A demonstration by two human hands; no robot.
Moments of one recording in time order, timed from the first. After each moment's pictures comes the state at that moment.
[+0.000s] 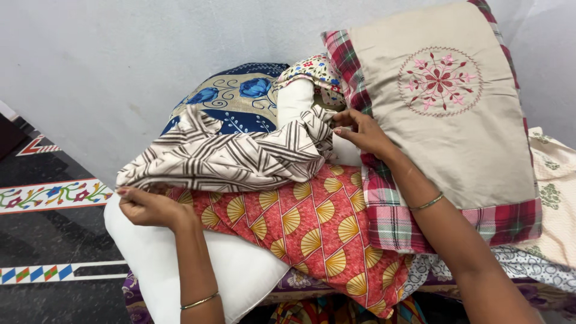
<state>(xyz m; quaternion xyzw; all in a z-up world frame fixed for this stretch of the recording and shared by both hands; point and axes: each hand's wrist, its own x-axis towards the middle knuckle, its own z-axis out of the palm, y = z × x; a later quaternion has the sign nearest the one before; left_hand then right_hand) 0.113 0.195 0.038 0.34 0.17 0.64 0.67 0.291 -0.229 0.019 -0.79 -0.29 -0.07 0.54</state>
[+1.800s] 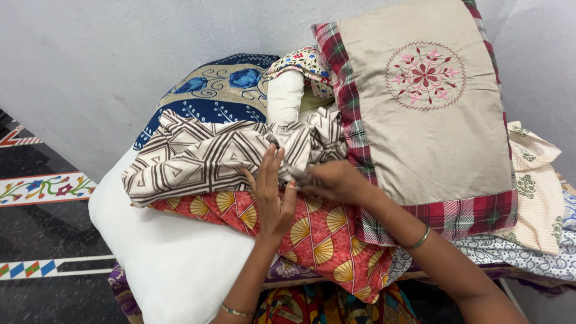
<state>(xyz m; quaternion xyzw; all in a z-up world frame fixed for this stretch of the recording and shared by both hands) 0.086 0.001 -0.005 0.84 -0.12 0.40 0.35 0.155 -0.194 0.009 -0.74 -0.54 -0.26 0.30</state>
